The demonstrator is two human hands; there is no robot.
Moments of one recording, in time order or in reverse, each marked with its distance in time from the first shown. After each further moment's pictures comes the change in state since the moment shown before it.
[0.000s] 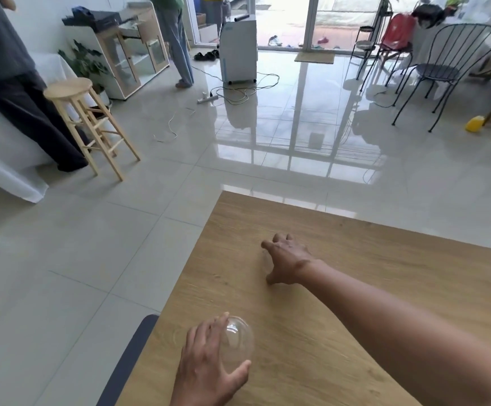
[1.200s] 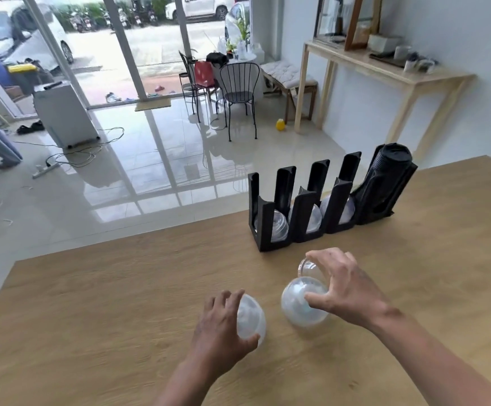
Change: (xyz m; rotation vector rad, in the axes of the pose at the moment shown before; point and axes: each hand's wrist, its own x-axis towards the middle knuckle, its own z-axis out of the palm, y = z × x) left_hand -0.064 0.365 0.157 0.080 -0.290 0.612; right_hand -0.521 0.298 0.041 0.412 0.633 0.559
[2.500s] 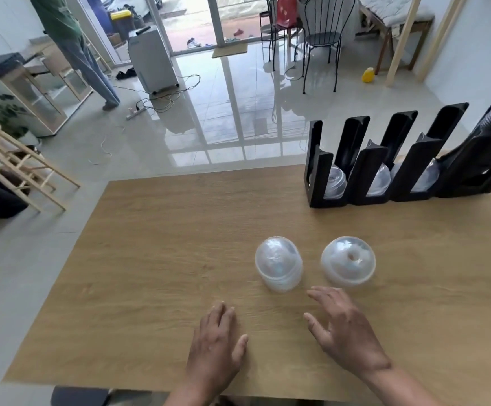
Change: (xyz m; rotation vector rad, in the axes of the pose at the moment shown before) left_hand -0.155 -0.032 0.061 0.123 0.058 -0.360; right_hand -0.085 0.021 0.138 0.097 -0.051 -0.315
